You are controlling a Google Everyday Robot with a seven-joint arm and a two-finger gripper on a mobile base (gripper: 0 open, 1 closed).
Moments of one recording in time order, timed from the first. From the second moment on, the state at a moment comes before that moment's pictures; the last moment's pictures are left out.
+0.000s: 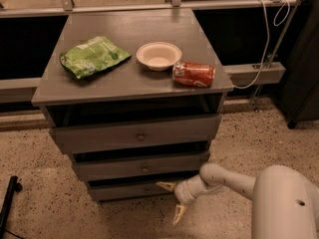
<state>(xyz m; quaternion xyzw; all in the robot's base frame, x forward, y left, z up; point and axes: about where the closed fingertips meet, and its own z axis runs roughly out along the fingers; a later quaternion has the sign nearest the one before) 0.511 -0.028 0.277 -0.78 0.44 0.27 0.34</state>
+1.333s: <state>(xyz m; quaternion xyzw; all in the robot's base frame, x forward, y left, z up) 0.552 -0.053 0.215 -0.78 0.52 0.17 0.32</state>
